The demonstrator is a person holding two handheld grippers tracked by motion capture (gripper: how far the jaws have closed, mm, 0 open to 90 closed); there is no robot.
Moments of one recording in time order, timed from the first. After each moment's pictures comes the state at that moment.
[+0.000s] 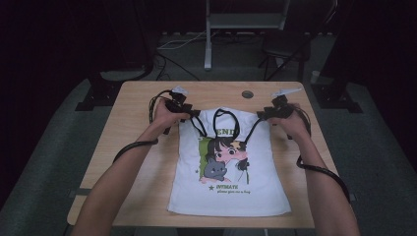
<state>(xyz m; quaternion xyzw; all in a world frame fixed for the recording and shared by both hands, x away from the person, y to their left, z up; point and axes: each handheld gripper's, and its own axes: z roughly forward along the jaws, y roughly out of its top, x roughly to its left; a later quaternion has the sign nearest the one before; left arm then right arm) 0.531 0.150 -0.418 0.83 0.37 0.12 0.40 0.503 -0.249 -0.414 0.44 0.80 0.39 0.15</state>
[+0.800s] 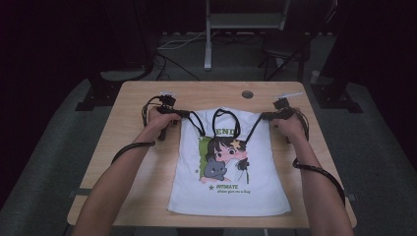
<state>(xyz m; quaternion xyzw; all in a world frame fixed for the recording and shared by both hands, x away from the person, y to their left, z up) 0.537 0.175 -0.440 0.78 0.45 0.07 0.43 0.509 -0.254 -0.437 0.50 0.77 0.38 0.14</state>
